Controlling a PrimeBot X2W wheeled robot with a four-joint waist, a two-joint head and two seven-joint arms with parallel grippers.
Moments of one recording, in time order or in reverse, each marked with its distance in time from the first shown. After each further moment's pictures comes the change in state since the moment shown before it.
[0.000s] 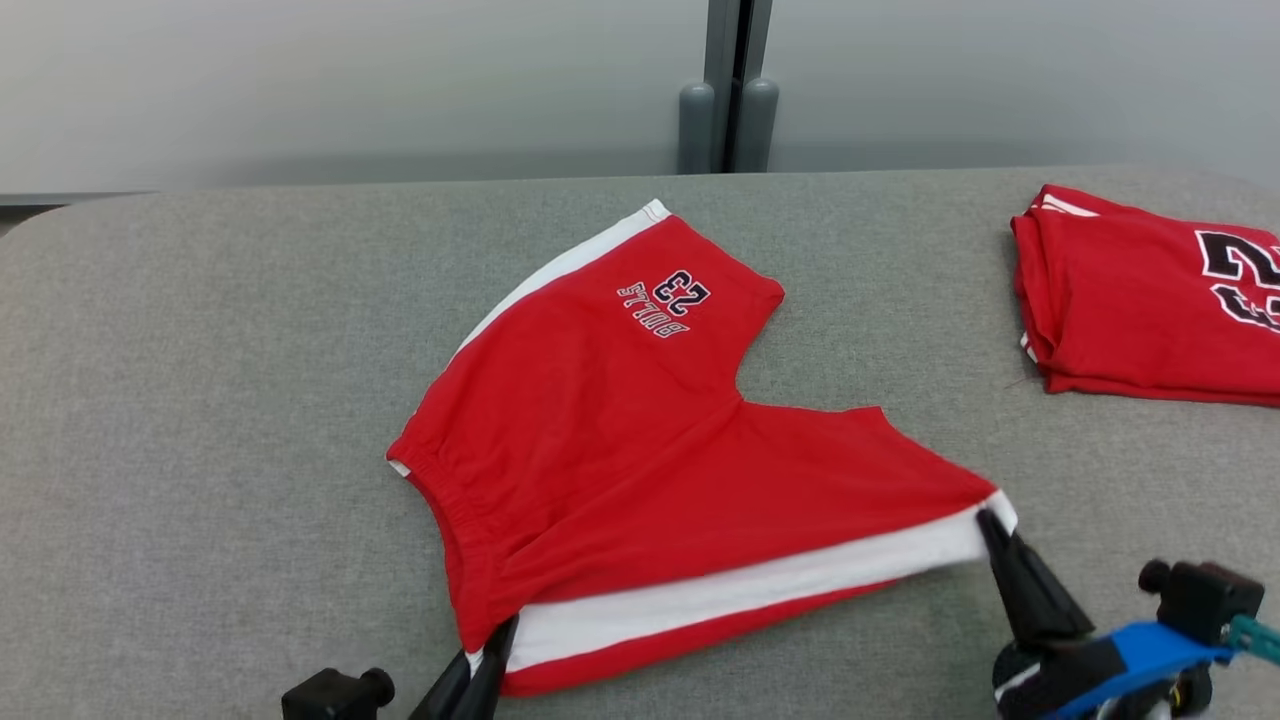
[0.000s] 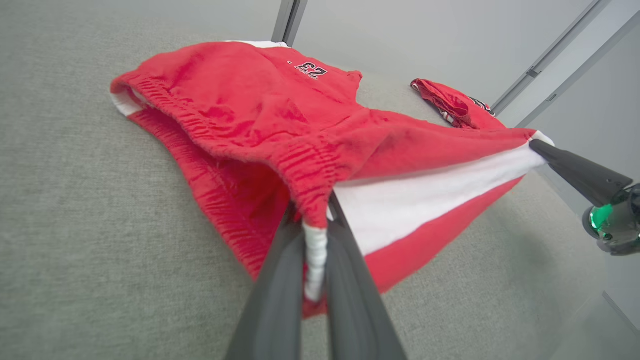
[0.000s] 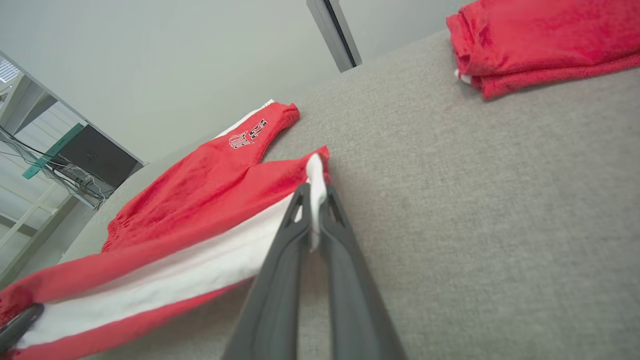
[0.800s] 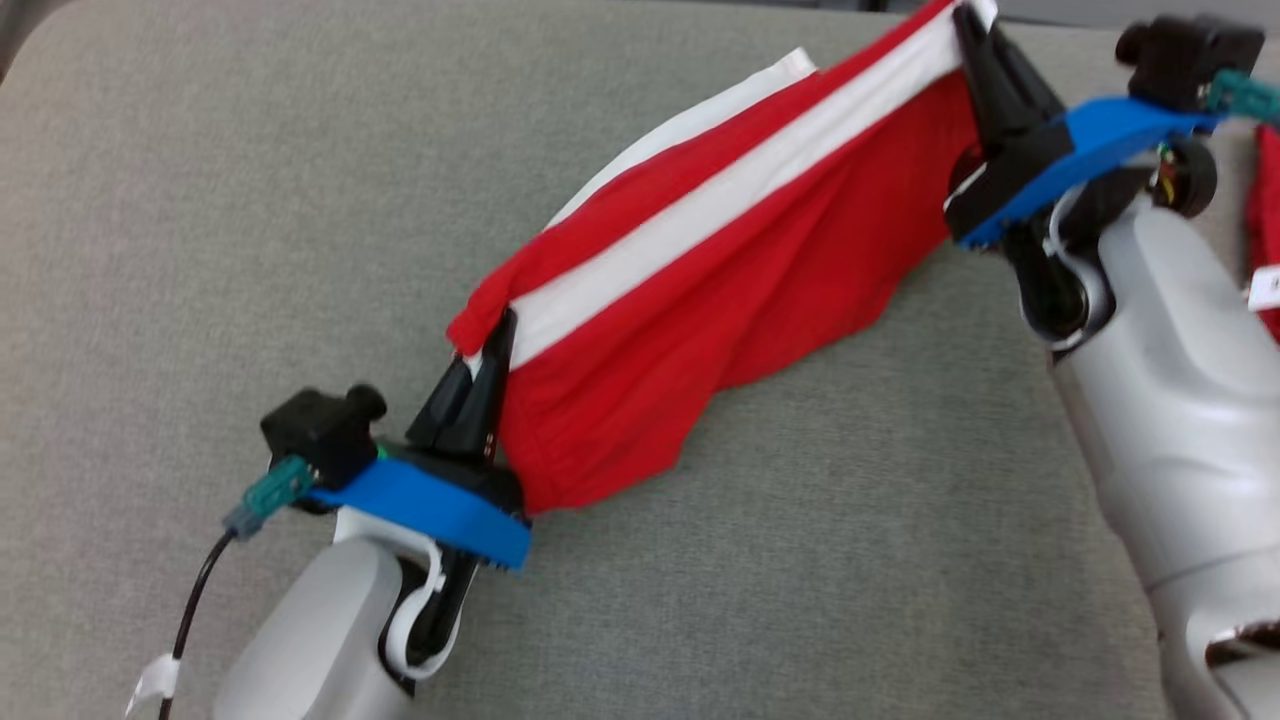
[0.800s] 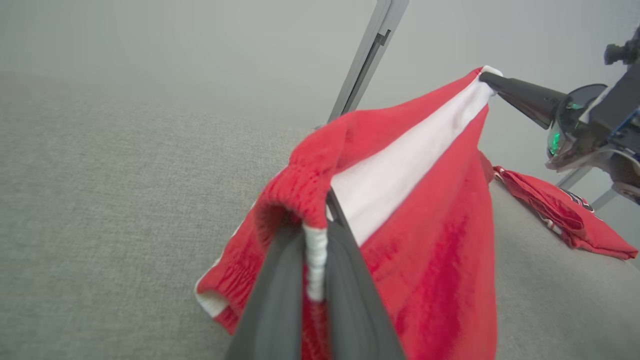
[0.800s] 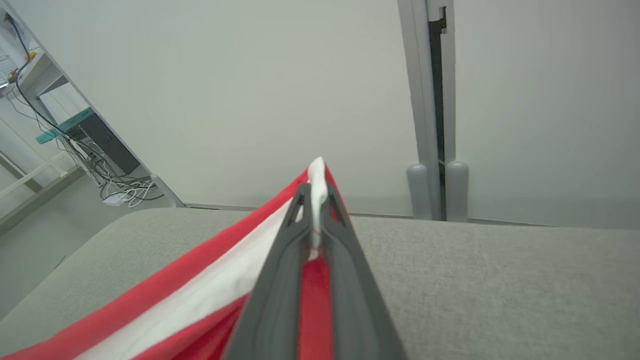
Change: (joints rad) left arm -0.454 -0.132 0.067 0.203 0.016 -0.062 -0.046; right arm -0.957 0.083 0.031 0.576 -0.186 0.000 0.024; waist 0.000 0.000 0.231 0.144
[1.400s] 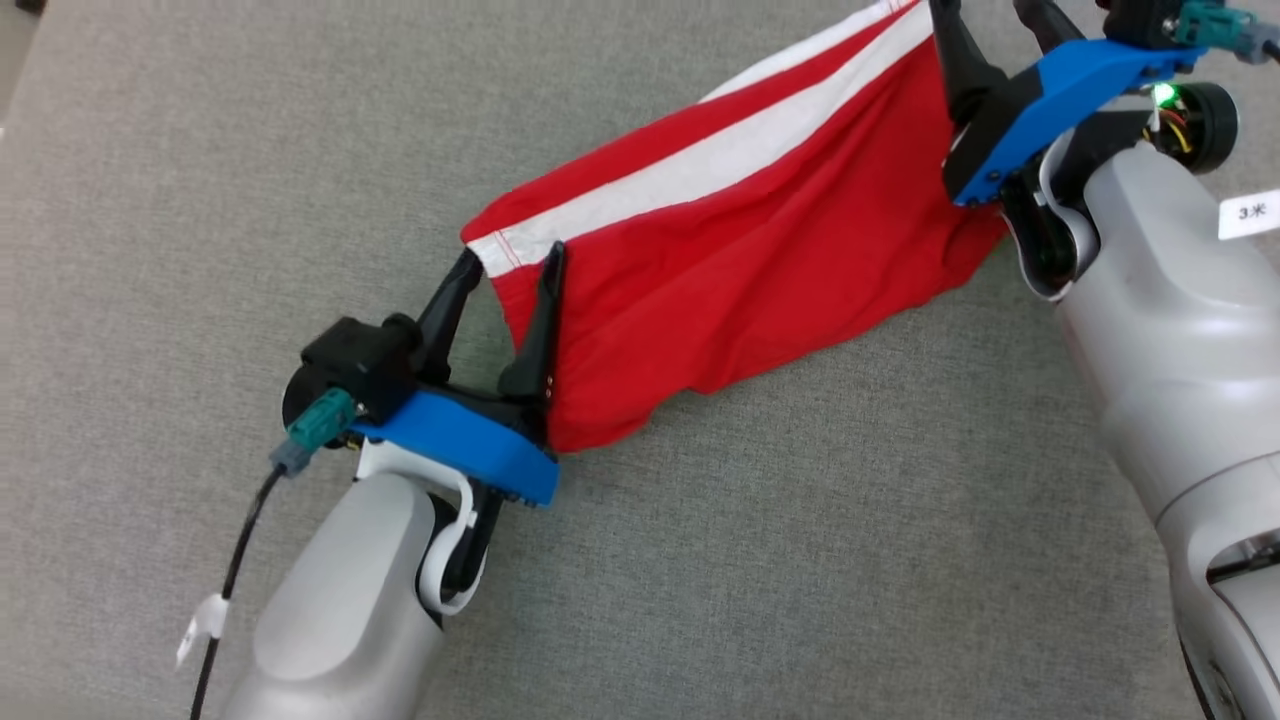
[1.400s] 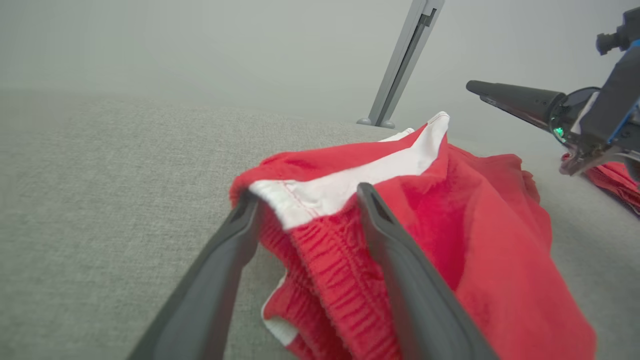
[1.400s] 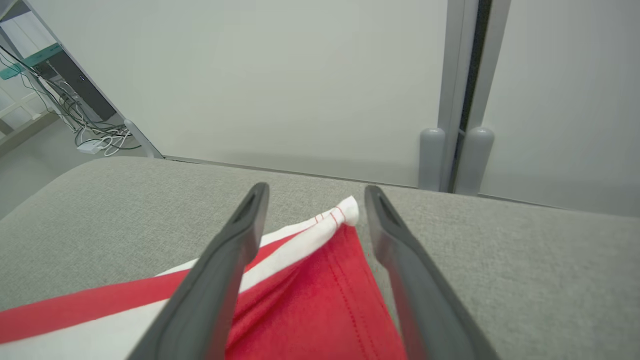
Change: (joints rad) left arm -0.137 -0.102 0.056 0.136 0.148 -0.002 -0.003; right arm -0.241 0.017 0.101 0.401 -0.066 0.000 -0.104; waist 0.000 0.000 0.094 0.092
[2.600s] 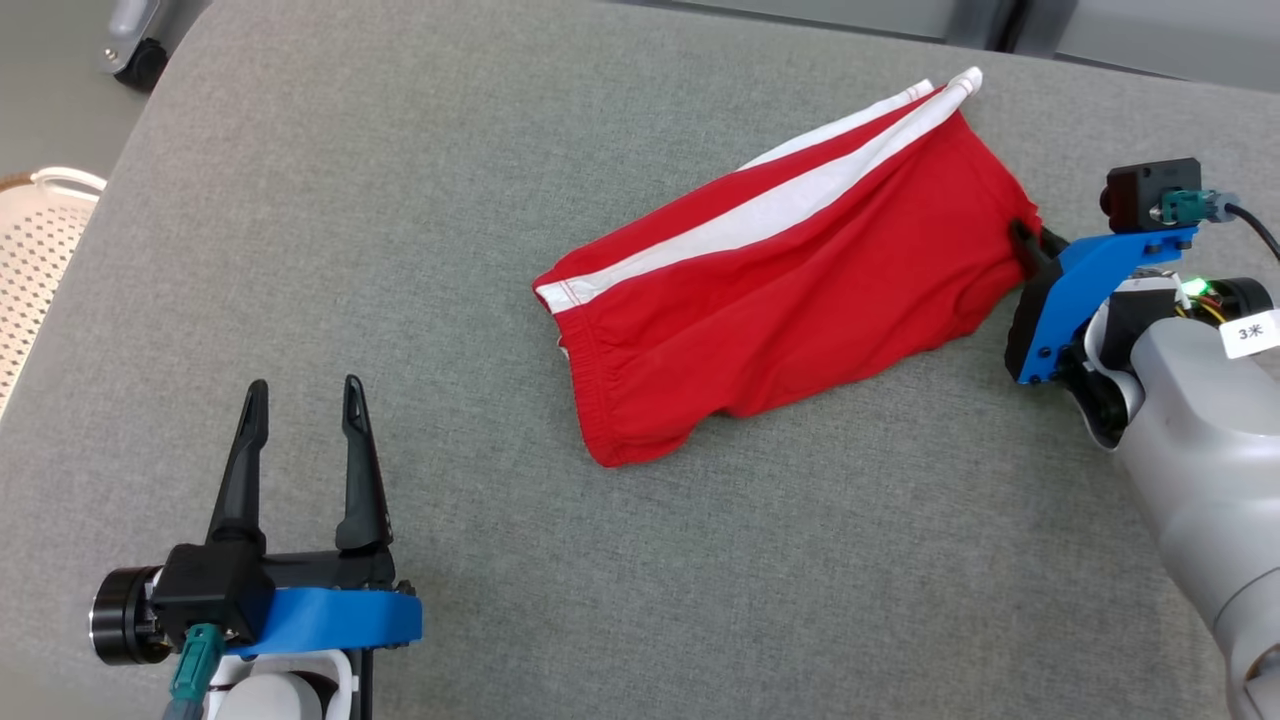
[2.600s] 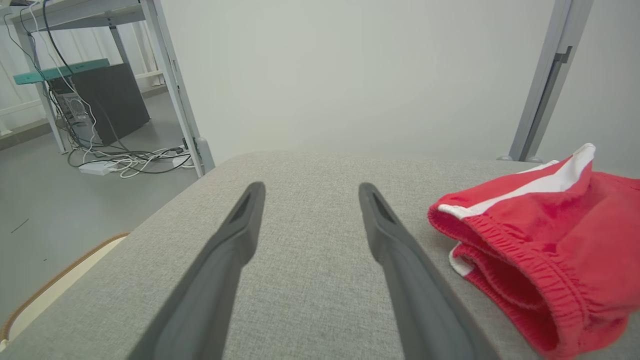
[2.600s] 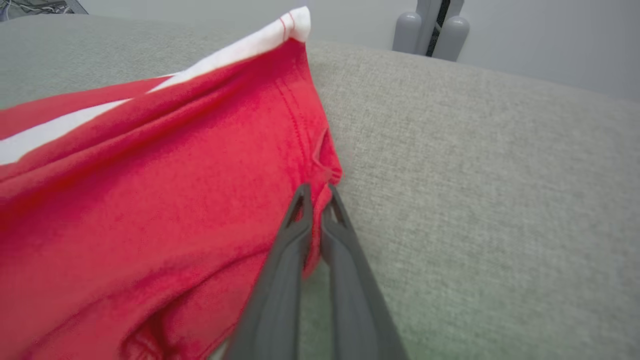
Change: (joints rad) left arm 0.456 -0.083 0.422 -0.392 0.439 0.118 0.000; right arm 0.188 -0.123 0.182 0.080 0.094 0.000 0.141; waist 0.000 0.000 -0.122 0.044
